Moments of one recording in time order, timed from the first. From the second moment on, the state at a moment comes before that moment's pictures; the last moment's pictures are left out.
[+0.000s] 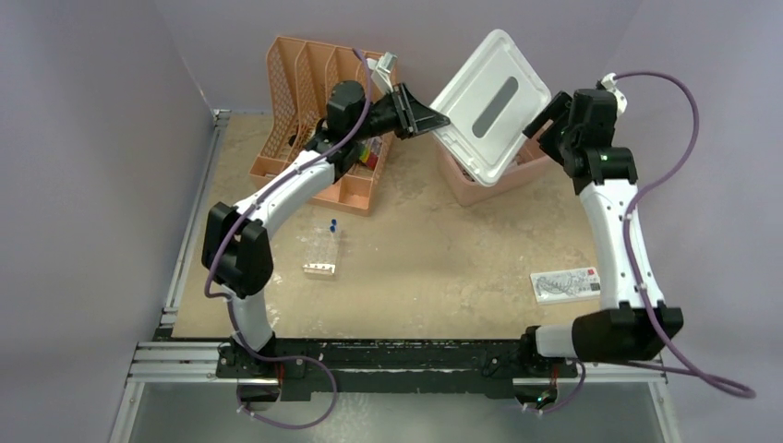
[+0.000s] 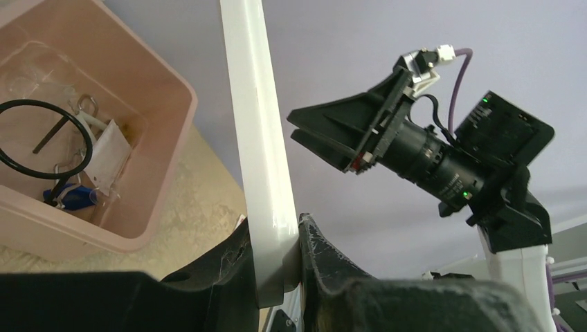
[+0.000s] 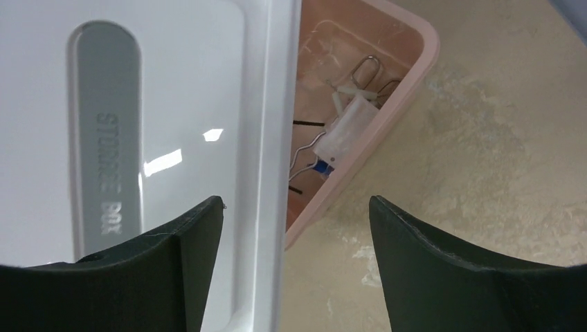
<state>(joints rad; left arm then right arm) -0.54 1.83 1.64 0.29 0.61 -1.01 0.02 1.31 1.53 -0.74 0.20 0.64</state>
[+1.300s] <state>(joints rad) -0.49 2.30 1.92 0.17 0.57 -1.00 -0.14 1.78 1.61 -0.50 0.09 0.42</state>
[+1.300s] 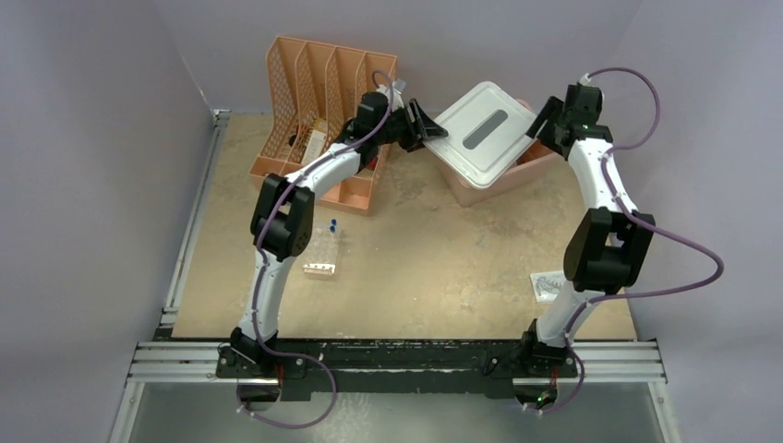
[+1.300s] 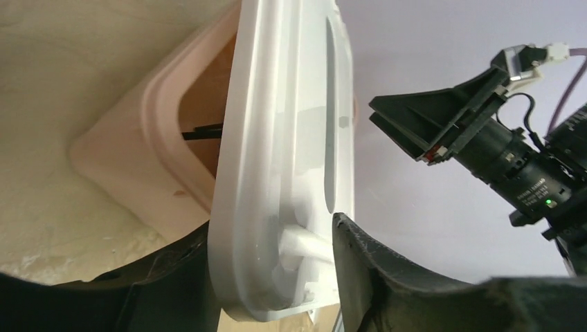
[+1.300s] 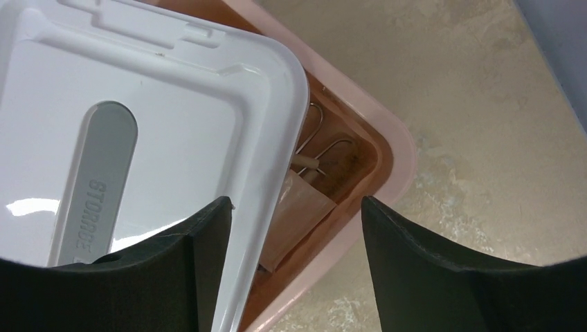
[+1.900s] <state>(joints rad) -0.49 2.24 1.94 -0.15 0.32 -0.72 -0.14 1.89 1.69 -0.50 0.09 0.35</state>
